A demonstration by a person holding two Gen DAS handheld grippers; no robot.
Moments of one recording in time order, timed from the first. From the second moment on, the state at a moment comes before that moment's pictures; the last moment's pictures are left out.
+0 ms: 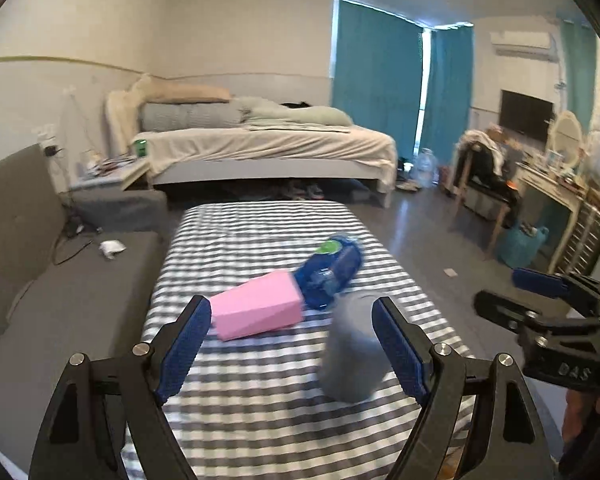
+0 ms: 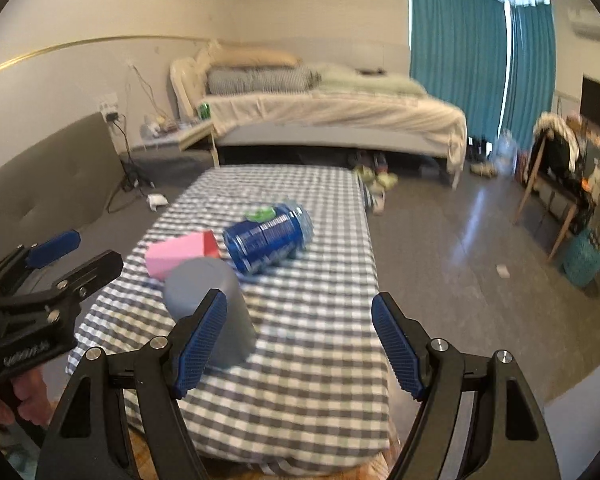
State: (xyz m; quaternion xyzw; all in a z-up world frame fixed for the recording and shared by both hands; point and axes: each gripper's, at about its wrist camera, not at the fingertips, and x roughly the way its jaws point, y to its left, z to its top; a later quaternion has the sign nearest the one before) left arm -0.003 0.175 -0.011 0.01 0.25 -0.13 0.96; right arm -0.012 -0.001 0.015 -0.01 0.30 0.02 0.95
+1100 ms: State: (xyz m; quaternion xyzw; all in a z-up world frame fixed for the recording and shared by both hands) left arm -0.015 0.206 -0.030 0.00 0.26 -0.09 0.96; right arm -0.022 0.005 0.002 -0.02 0.28 0.01 0.96
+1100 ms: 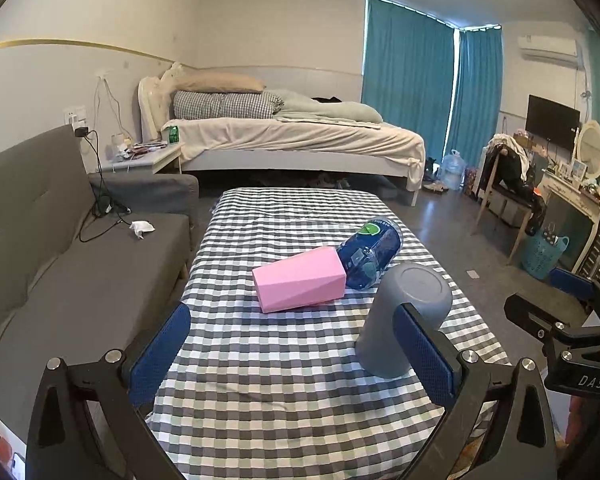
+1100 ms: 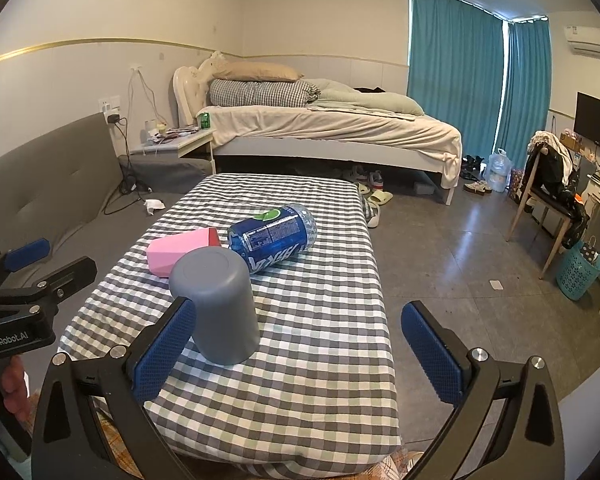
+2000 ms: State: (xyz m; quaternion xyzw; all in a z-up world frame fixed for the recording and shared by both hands) left arm -0.018 0.210 -0.027 0.00 0.26 -0.08 0.96; right arm -0.021 0.002 -0.002 -0.02 0.29 0.01 0.96
